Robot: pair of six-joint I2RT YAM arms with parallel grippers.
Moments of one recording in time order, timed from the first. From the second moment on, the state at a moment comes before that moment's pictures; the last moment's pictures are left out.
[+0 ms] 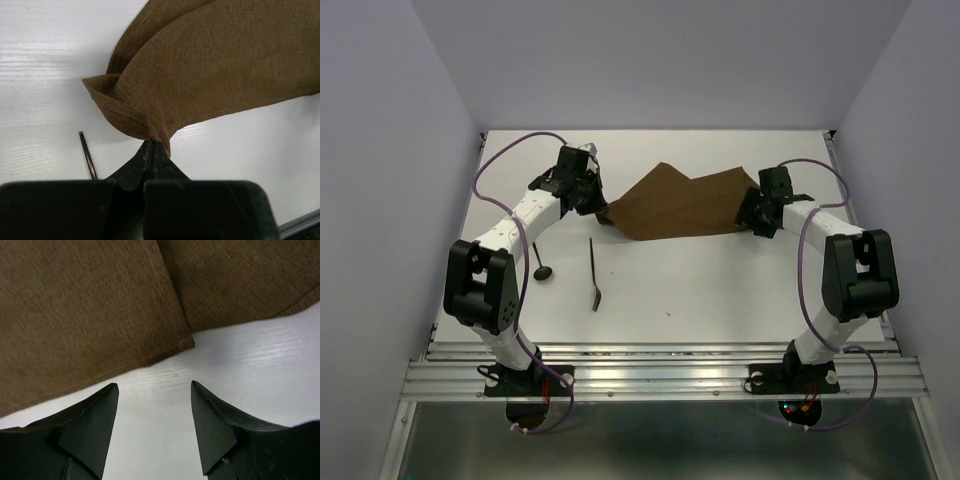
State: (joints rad) left arm -0.34 1.66 1.28 -0.46 0.13 -0.47; right arm 0.13 1.68 1.09 -0.41 0.07 0.52
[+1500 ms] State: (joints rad) left arm -0.34 1.66 1.28 -0.47 0.11 -0.44; right arm 0.09 1.75 0.98 -0.09 0.16 0.63
